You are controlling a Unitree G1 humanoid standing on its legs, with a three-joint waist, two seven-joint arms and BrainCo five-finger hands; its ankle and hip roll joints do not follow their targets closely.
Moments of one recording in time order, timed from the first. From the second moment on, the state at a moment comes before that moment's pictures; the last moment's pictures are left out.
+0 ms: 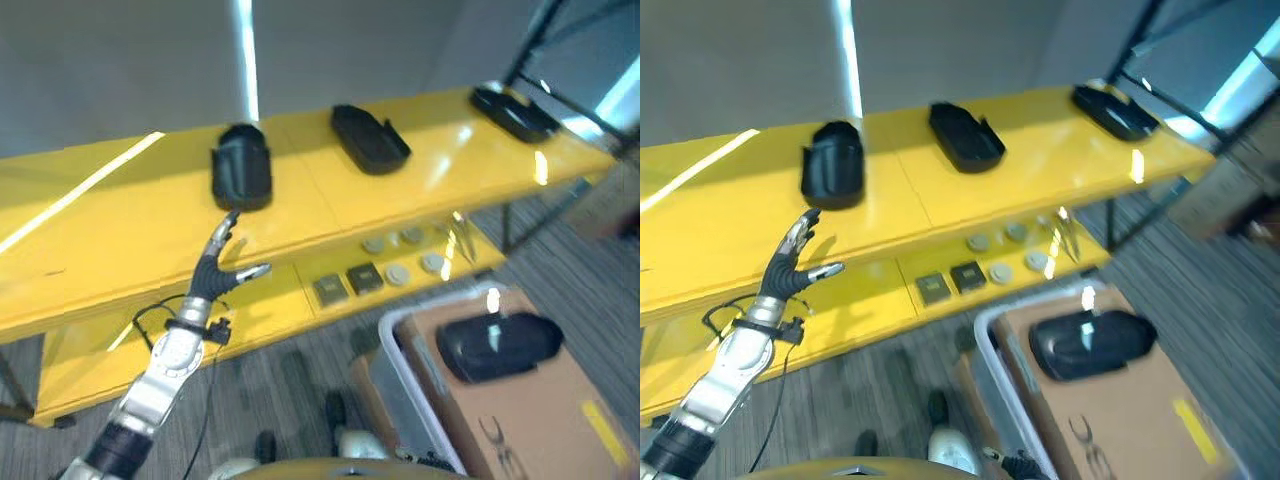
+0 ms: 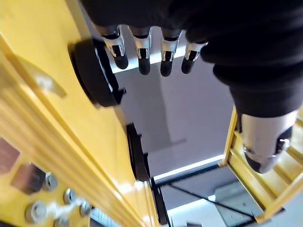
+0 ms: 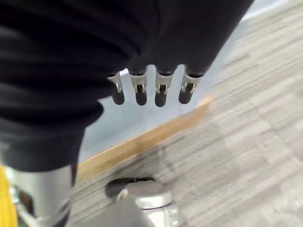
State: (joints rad) left arm -0.10 0.46 -0.31 -0.04 -0.05 -0.23 0.24; right arm -0.03 -0.18 0.10 1.29 0.19 -0.06 -0.19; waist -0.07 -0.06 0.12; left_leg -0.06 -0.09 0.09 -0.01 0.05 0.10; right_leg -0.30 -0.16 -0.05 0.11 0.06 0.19
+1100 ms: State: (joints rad) left arm 0.05 0.37 -0.14 0.42 -0.01 -0.16 0.28; right arm -0.04 -0.28 0.14 1.16 0.11 -0.09 -0.21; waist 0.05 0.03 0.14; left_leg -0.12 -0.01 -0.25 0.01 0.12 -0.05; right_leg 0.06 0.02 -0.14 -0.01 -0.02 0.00
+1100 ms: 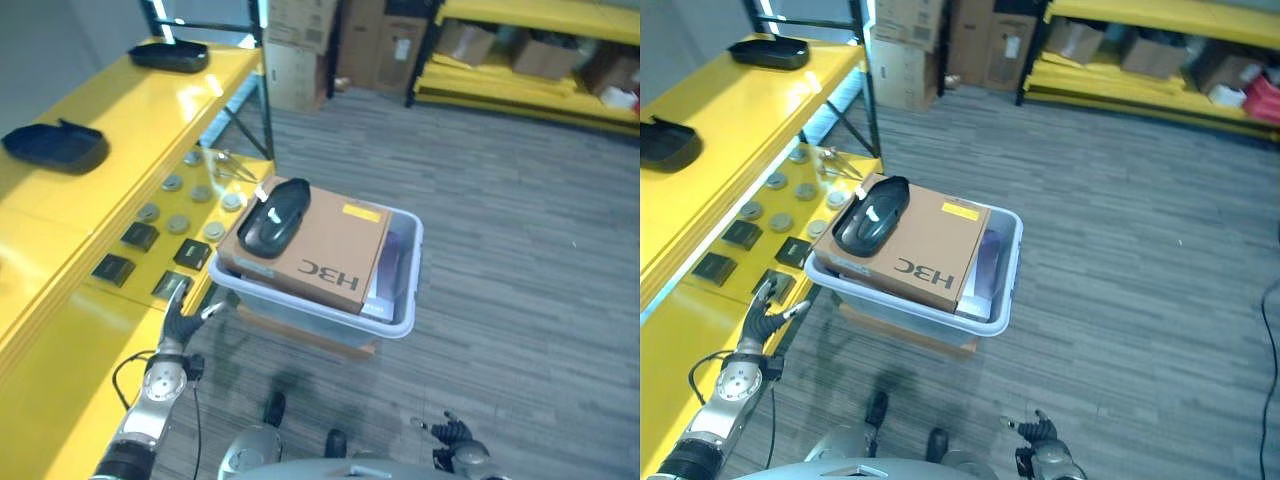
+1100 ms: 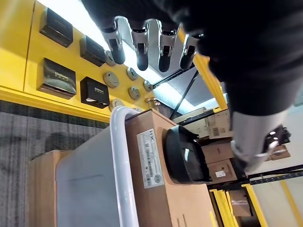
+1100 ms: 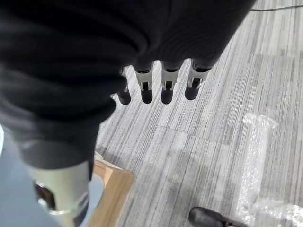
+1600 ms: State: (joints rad) left arm 0.01 0.37 -0.16 0.78 0.08 -0.15 0.38; right arm 0.00 -0.31 0.10 0.16 -0.03 -0.23 -0.39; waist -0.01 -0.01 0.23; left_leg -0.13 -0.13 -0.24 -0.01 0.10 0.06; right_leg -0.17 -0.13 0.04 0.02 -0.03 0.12
